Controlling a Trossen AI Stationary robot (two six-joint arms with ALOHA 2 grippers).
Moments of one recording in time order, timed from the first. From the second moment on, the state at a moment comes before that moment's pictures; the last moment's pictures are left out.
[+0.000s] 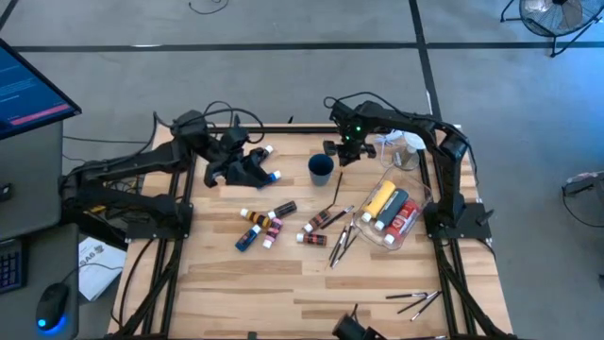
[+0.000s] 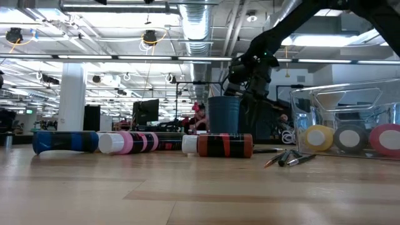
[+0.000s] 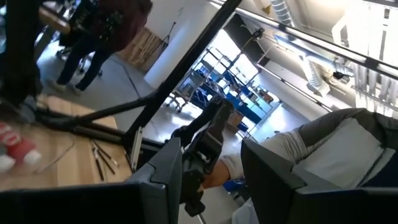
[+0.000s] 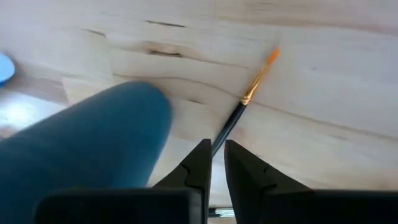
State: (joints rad) left arm 0.35 1.09 0.92 0.33 0.93 -0.79; right arm -0.66 1.99 1.48 -0.99 -0.37 0.76
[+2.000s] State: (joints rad) left arm 0.33 1.09 0.87 0.36 0.87 -0.79; right arm -0.69 2.08 1.42 -0.88 -0.30 1.02
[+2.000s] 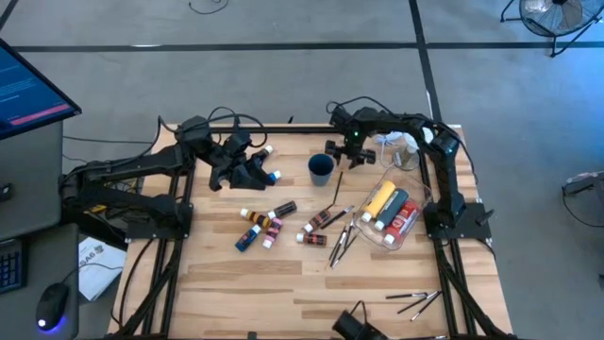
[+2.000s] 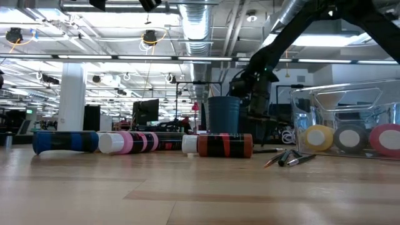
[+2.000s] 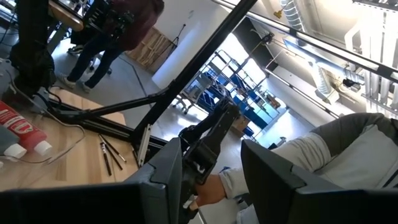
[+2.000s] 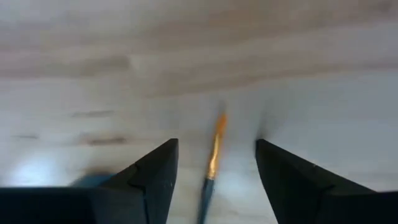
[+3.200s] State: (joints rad) left arm 0.31 1.09 0.87 0.36 0.86 -0.79; right arm -0.69 2.11 1.45 -0.93 -0.26 0.88
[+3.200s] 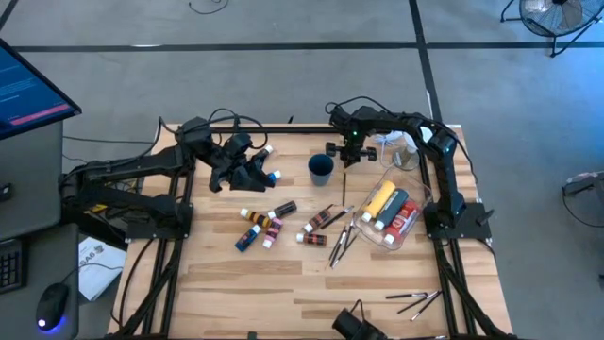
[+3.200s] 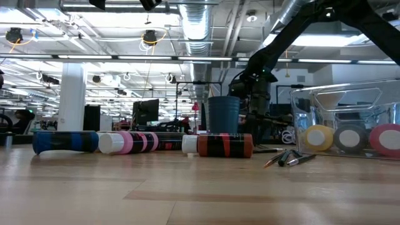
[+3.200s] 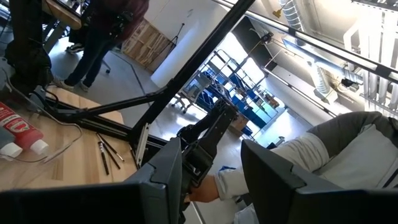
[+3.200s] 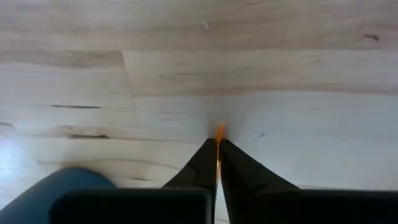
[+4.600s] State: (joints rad) left arm 0.31 1.09 0.87 0.36 0.86 -0.82; right arm -0.48 1.41 1.45 -0.46 0.35 0.46
